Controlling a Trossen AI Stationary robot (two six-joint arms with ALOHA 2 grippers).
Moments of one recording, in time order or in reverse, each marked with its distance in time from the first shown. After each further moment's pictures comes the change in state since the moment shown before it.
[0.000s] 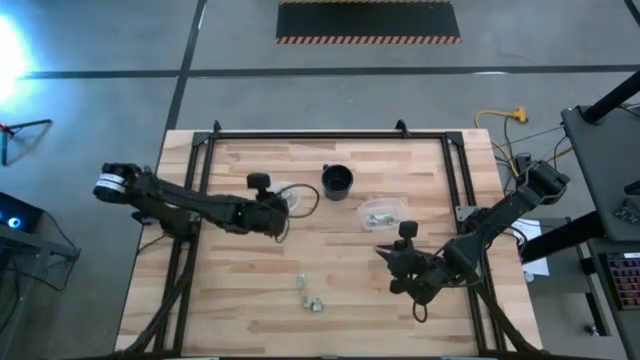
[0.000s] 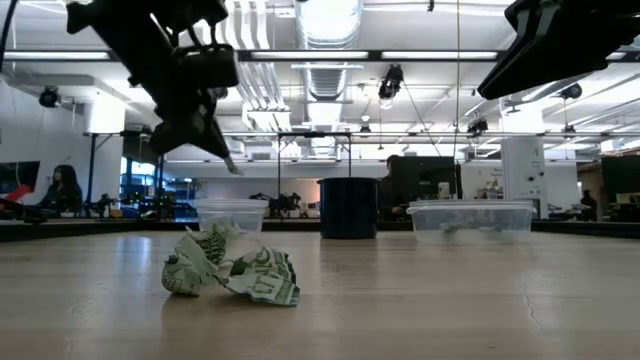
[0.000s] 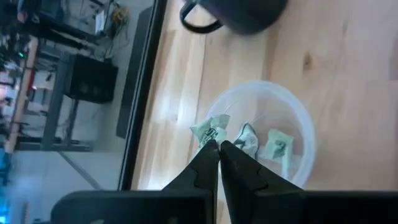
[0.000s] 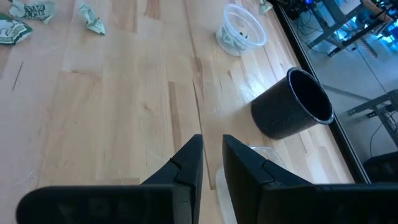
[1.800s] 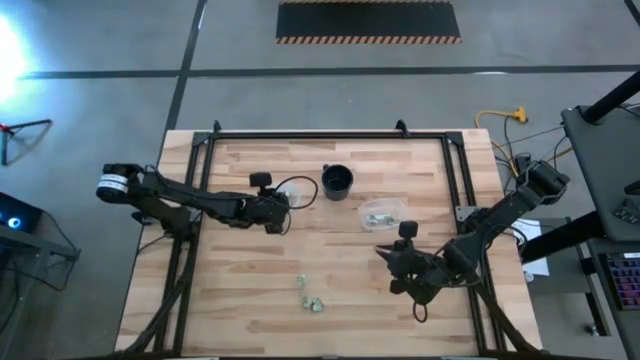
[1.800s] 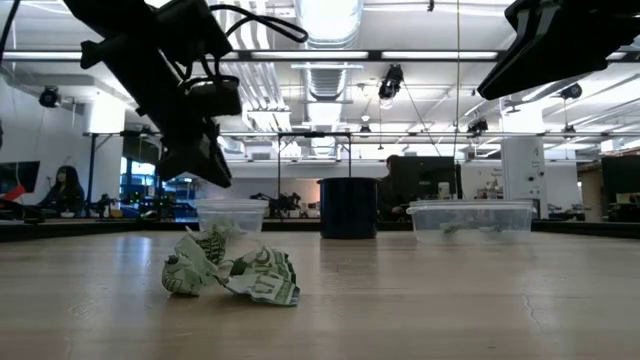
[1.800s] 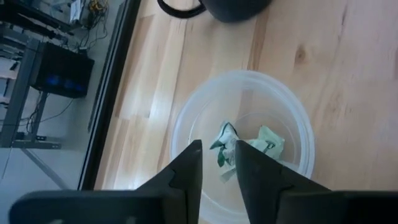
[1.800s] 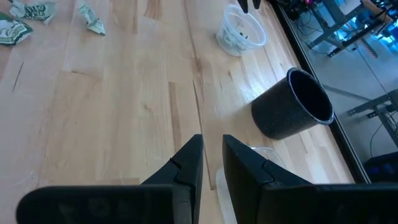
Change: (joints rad) left arm 0.086 0.023 -0.106 0.199 0.122 0.033; right arm 0.000 0.000 -0.002 0.003 0.000 -0.002
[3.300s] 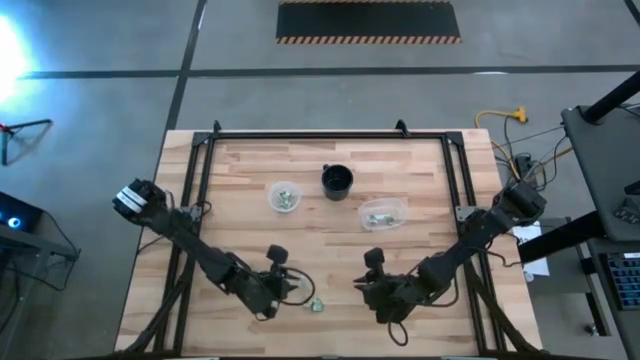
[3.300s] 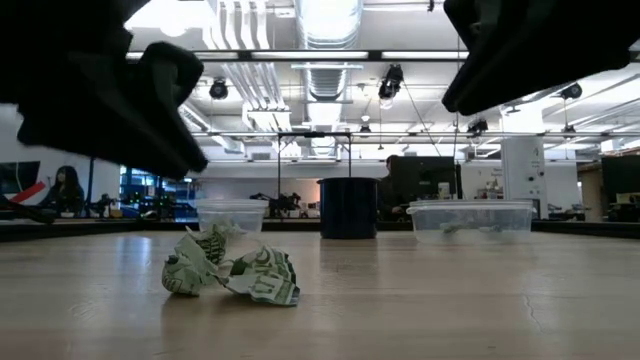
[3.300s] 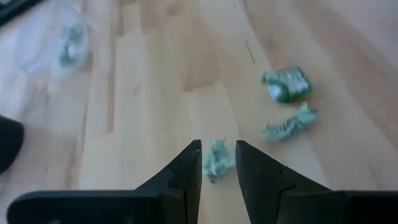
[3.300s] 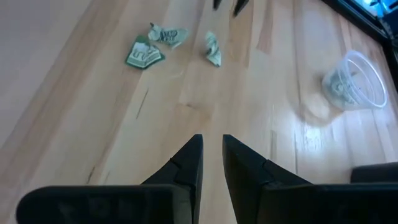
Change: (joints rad) left arm -0.597 0.245 0.091 0.340 0.140 -0.164; right arm -0.027 0.289 0.180 0.243 -0.288 -0.284
